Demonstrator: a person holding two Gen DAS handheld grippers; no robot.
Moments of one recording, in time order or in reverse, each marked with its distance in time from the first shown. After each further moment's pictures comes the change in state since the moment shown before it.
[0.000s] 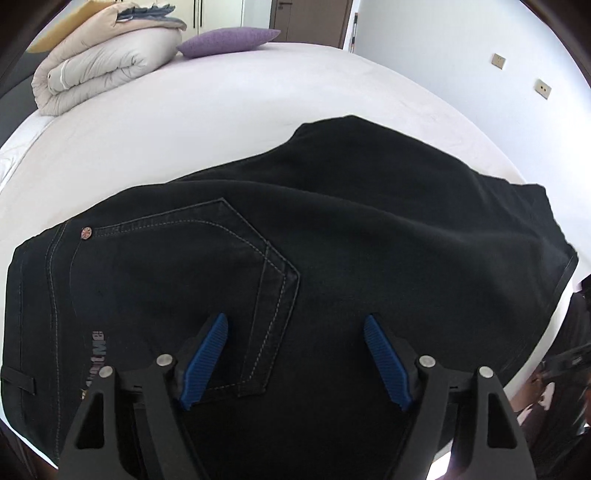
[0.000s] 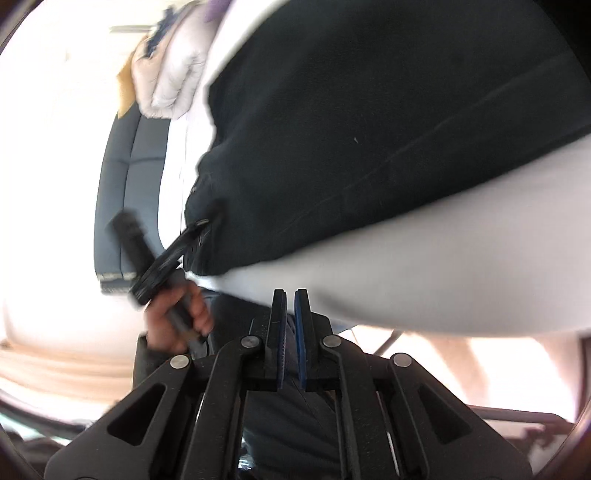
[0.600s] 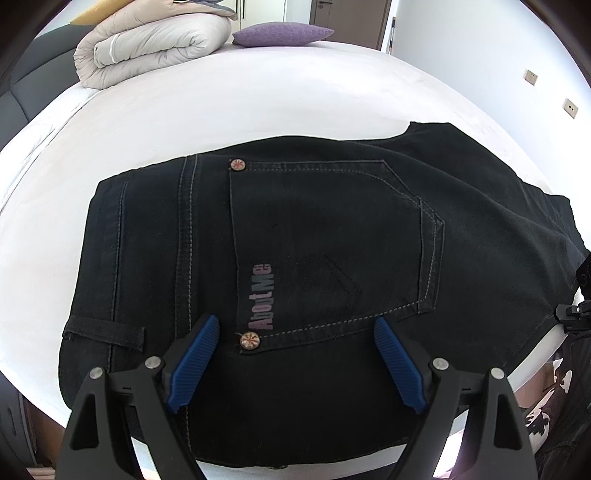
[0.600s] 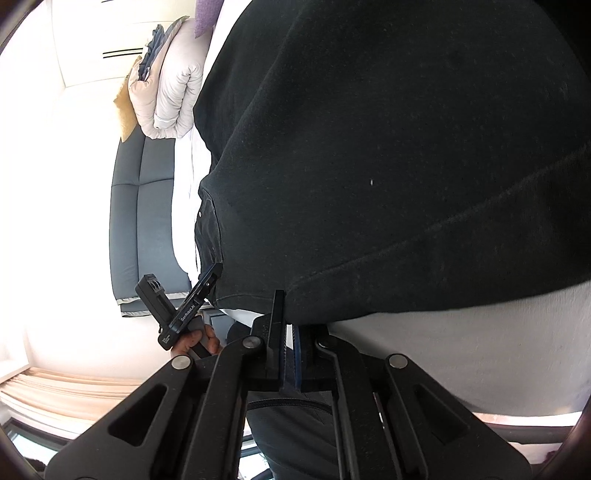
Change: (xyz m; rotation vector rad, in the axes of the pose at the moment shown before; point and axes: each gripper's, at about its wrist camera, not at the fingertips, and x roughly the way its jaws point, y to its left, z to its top) left arm -0.034 0.085 -0.043 -0.096 0.019 0.092; right arm 0.031 -0.027 0.020 0.123 -0.012 0.082
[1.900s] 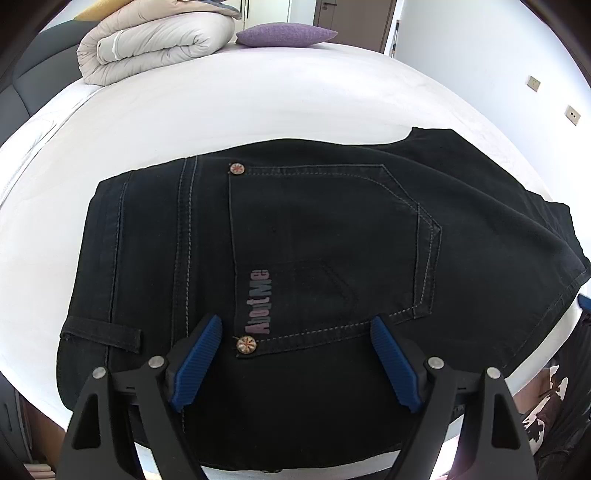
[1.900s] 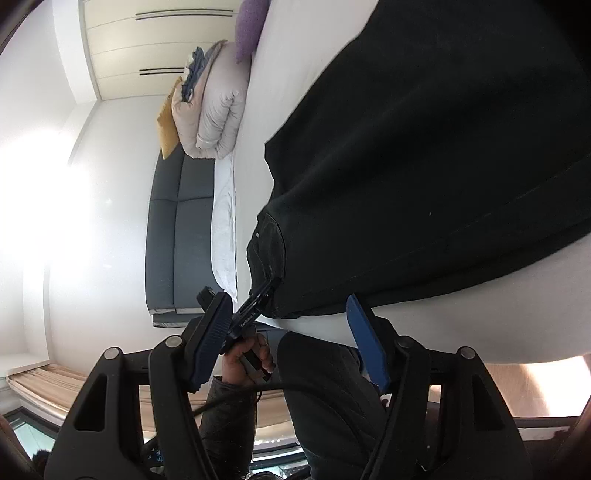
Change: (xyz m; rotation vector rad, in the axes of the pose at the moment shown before) left arm 0.005 0.025 0.002 -0.011 0.002 -0.013; right arm -0.035 0.050 0.035 -0.016 -0.076 0.131
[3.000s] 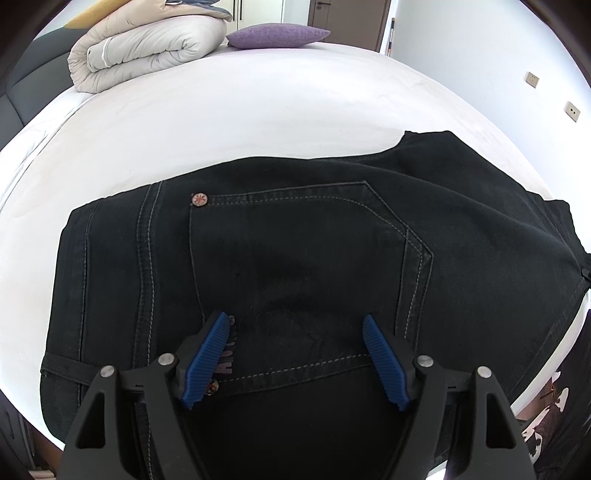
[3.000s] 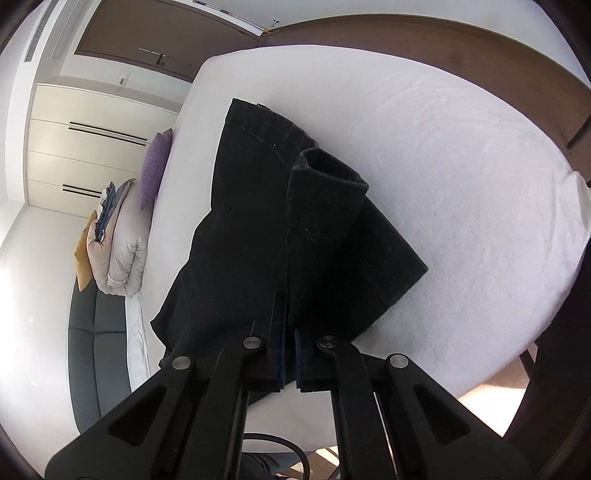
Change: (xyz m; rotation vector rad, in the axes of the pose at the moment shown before) left arm 0.014 -0.052 0.028 0.021 0.000 0.004; right arm -0.174 -0.066 0.014 0.136 -0.553 -0.376
